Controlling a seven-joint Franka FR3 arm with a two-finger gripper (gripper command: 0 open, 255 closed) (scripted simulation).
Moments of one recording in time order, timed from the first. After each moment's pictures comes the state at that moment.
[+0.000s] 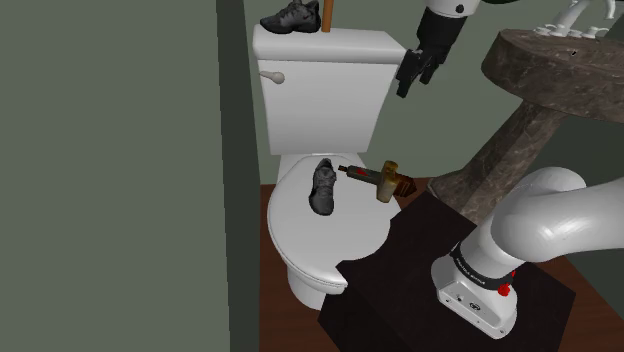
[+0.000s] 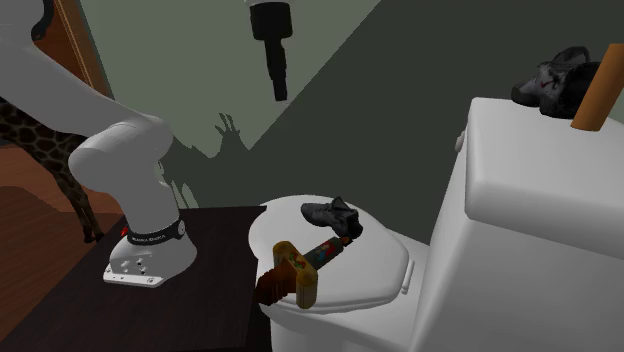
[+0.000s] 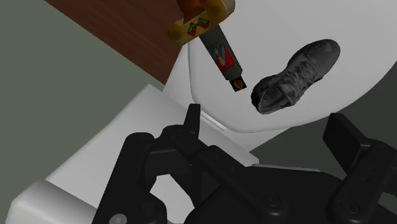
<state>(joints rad) -0.02 -0.76 0.06 -2.35 -0.06 1.68 0.01</state>
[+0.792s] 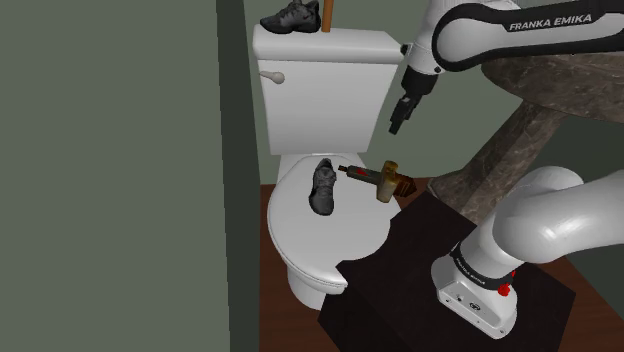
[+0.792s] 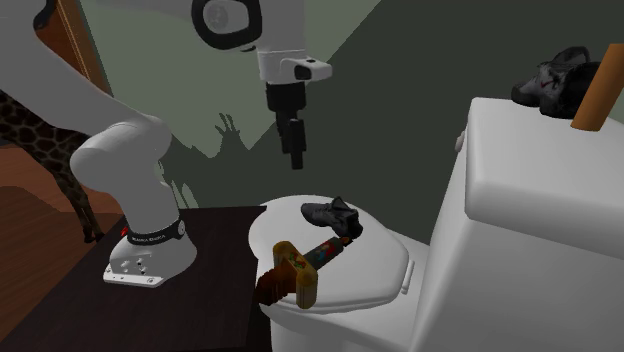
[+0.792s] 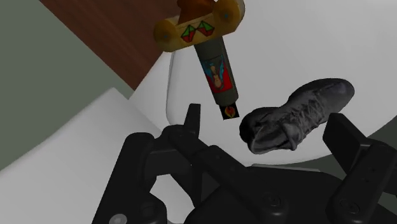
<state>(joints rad) 0.02 -0.67 -0.12 -2.59 -0.09 1.97 -0.28</state>
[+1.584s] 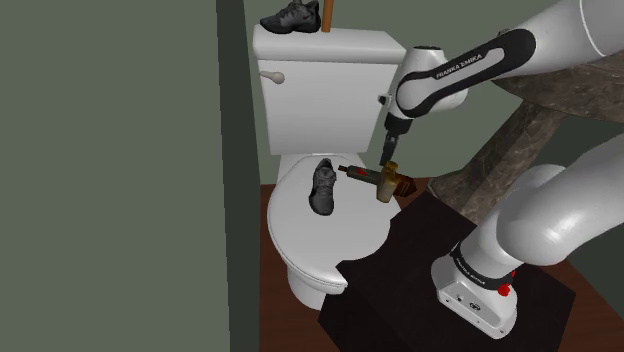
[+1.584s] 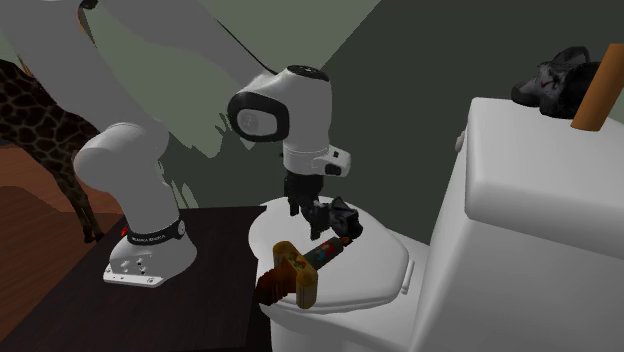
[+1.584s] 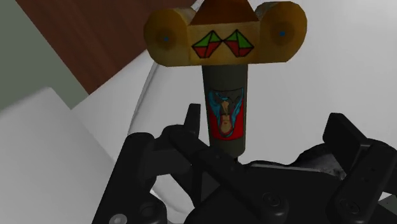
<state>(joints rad) 0.09 -0.29 -0.34 -2.68 -0.04 2.36 -0.71</state>
